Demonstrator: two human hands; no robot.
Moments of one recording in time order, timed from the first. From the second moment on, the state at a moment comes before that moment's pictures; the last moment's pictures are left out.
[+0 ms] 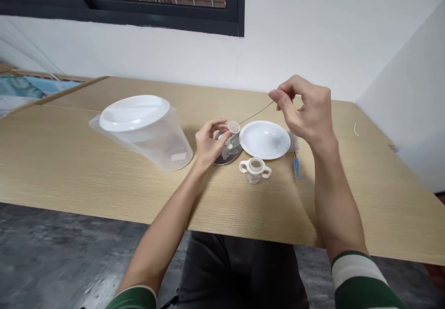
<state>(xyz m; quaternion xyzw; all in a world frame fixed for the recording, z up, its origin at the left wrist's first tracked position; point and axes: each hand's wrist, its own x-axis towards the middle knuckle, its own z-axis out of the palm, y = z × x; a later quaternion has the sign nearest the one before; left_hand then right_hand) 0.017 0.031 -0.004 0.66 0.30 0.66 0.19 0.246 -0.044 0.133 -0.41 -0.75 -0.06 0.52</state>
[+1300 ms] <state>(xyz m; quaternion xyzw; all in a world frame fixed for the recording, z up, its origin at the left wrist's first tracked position) 0.027 0.012 0.007 0.67 0.30 0.61 0.29 0.227 -0.015 0.106 -0.45 -0.75 -0.05 0.49</state>
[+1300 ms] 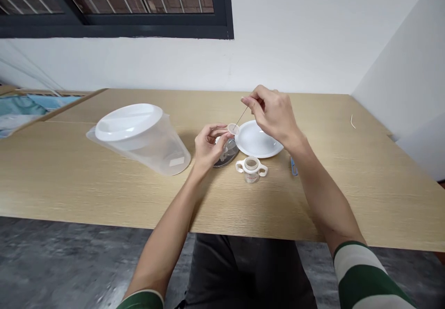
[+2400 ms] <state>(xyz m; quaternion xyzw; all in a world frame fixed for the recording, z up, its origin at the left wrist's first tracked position) 0.020 0.023 -0.002 0.70 0.30 0.62 0.19 0.229 -0.029 0.121 -0.39 -0.64 0.04 0.65</state>
